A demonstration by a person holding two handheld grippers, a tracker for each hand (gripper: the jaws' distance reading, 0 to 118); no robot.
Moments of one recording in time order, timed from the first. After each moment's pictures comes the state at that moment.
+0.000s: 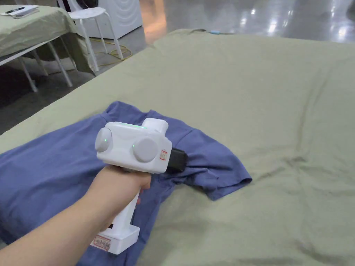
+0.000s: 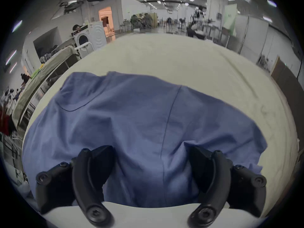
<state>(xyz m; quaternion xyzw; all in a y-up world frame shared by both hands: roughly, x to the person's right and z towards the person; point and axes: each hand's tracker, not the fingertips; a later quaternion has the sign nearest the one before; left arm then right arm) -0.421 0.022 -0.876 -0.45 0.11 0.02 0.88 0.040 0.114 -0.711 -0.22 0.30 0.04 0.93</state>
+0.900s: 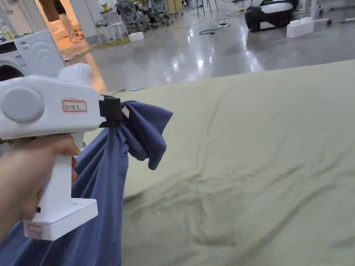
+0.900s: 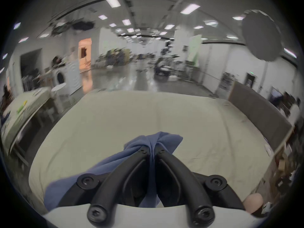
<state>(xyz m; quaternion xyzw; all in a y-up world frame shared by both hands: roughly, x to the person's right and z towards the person) -0.232 0.292 -0.838 -0.26 -0.07 0.01 0.96 0.205 0.200 -0.607 -0.12 0.24 -0.02 0.96</state>
